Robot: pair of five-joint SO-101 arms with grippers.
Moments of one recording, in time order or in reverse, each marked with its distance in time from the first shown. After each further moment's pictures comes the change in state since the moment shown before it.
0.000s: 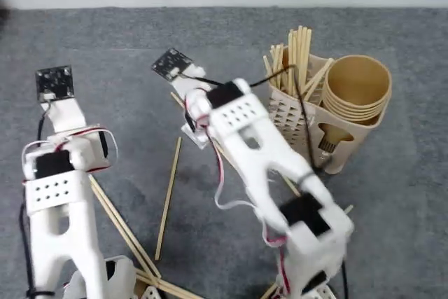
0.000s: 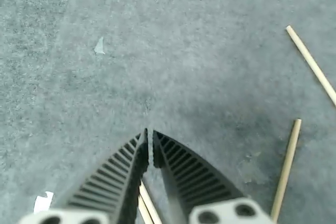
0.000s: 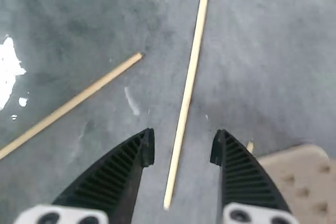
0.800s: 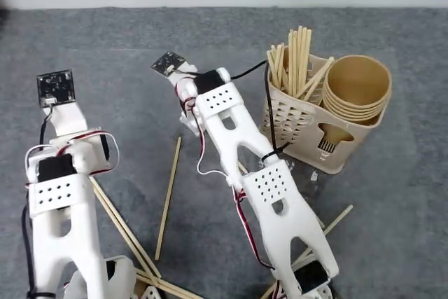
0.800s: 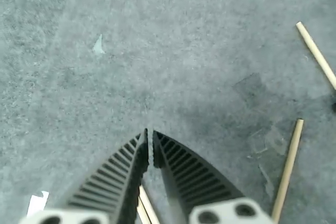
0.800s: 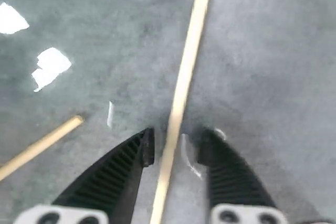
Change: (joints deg) left arm 0.0 -0.8 2.8 -2.3 0.7; right arm 2.4 47.4 -56.9 16.4 3.3
